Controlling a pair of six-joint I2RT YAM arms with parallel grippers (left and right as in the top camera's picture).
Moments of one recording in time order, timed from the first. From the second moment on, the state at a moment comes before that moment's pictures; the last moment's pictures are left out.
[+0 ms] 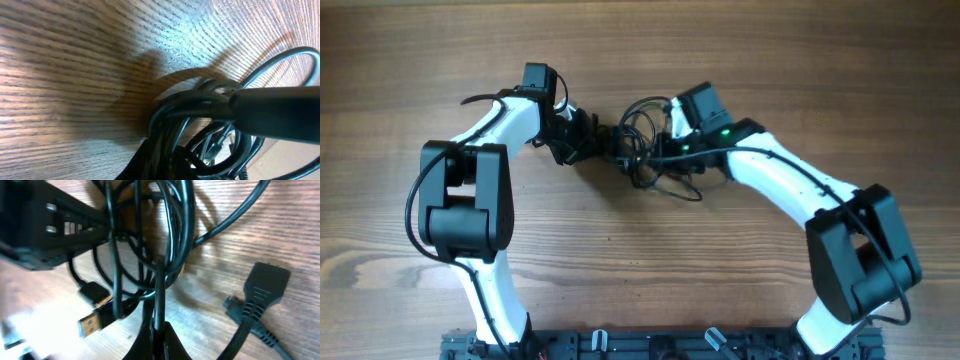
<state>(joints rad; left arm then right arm) -0.10 2.11 1.36 -0.68 0.59 -0.64 0.47 1.83 1.17 -0.43 -0.48 0.54</state>
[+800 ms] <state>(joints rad) 0.03 1.81 1.34 -0.96 0.95 -0.31 0.41 1.83 1.17 -0.37 -0.66 0.69</state>
